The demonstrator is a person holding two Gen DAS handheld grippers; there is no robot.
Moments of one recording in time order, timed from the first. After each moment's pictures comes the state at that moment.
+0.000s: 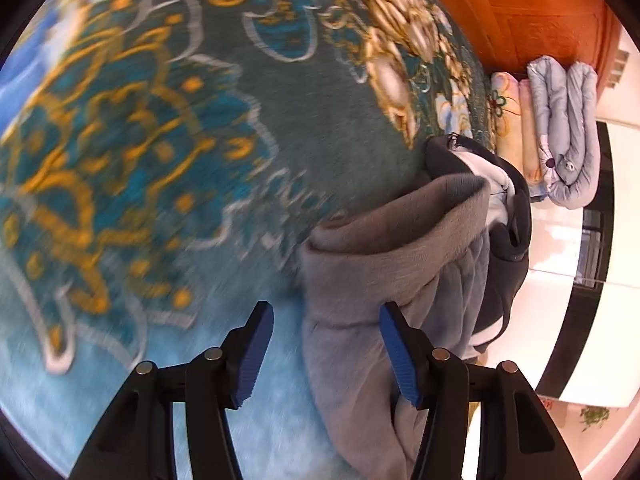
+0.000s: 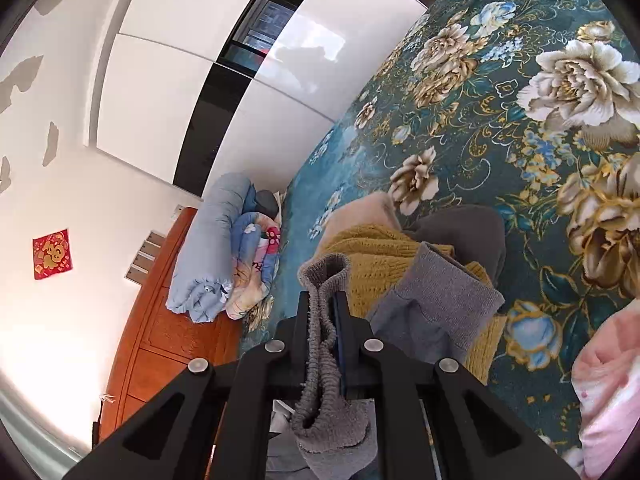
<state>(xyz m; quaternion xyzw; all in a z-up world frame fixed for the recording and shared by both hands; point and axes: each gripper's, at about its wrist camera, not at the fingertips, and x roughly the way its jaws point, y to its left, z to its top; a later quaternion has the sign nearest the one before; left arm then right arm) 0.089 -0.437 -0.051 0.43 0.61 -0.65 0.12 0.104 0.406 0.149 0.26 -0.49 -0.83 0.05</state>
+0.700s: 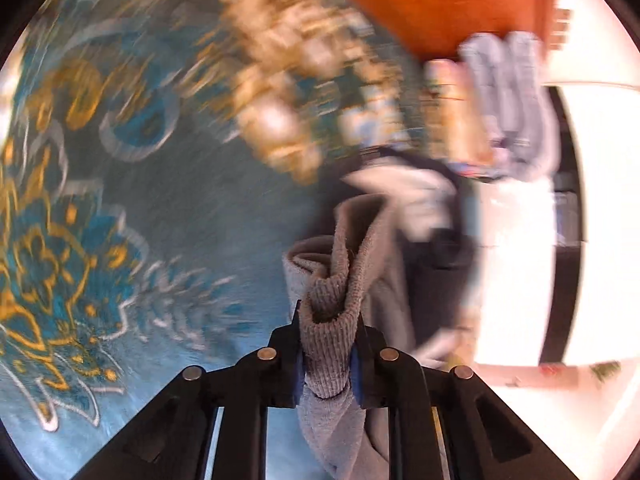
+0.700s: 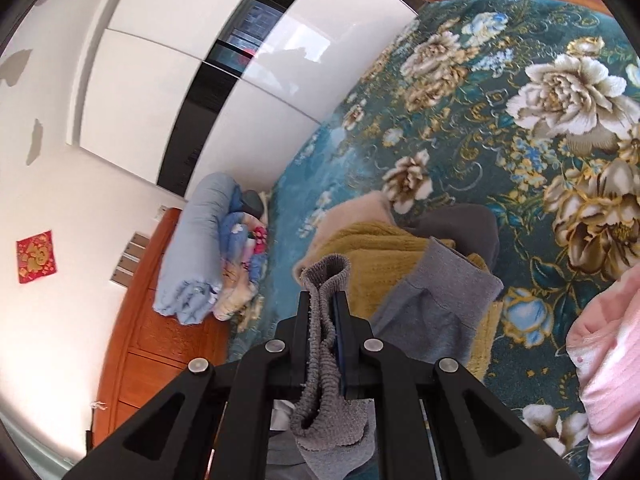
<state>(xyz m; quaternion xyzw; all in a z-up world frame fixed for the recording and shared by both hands) 0.046 -0.451 0.020 0.39 0.57 -0.72 0.04 0.123 0.390 0.200 0.26 -0.48 -0.84 0.02</state>
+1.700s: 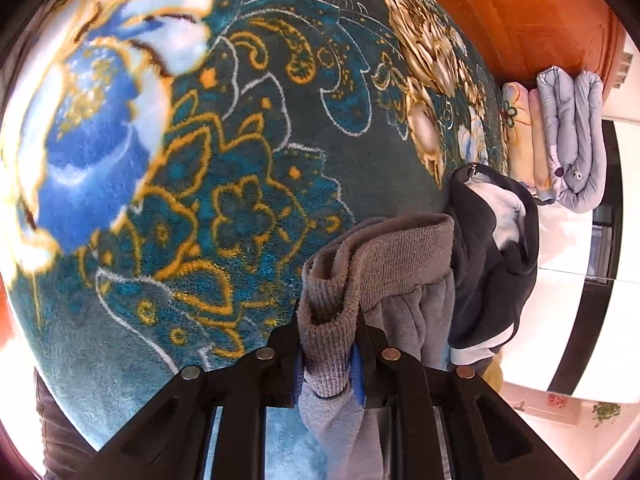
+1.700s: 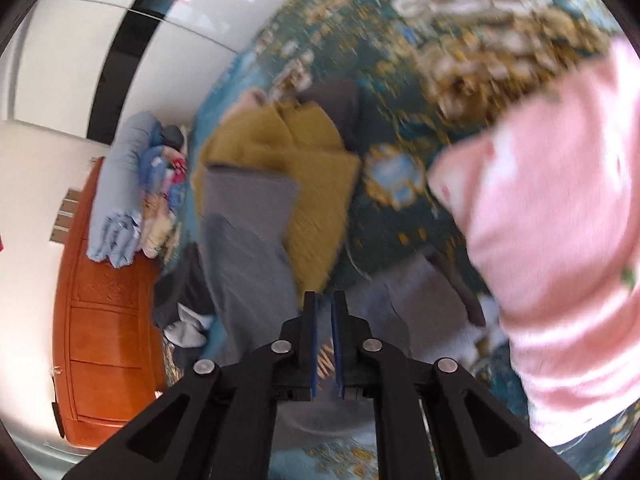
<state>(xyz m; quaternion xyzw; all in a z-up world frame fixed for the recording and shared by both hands) 0.131 -0.495 -0.047 0.45 0.59 -0.65 0.14 0.199 0.373 0.044 0.45 -0.48 -0.75 -0.04</state>
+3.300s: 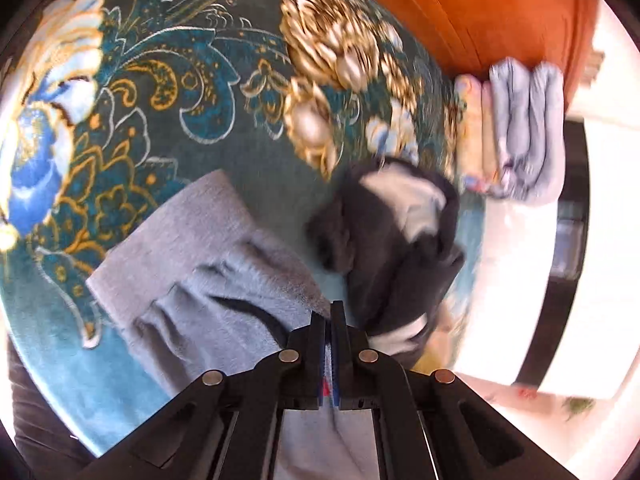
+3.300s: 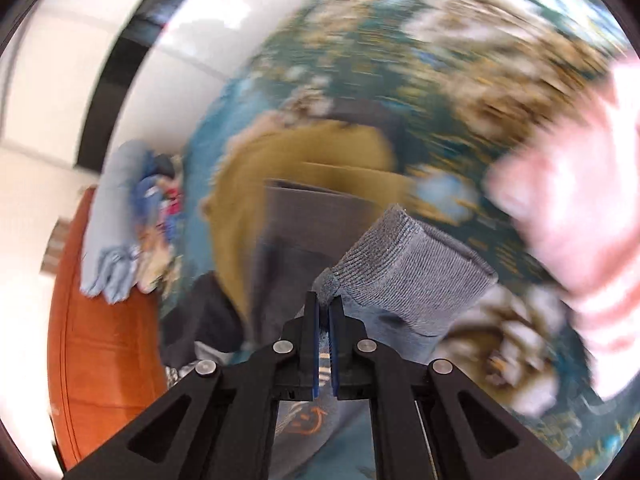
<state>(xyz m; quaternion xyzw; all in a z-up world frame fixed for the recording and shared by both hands) 0.080 -0.479 0.043 0.41 0.63 -0.65 0.10 0.130 0.326 0.138 0.40 -0.45 -0.79 -0.08</state>
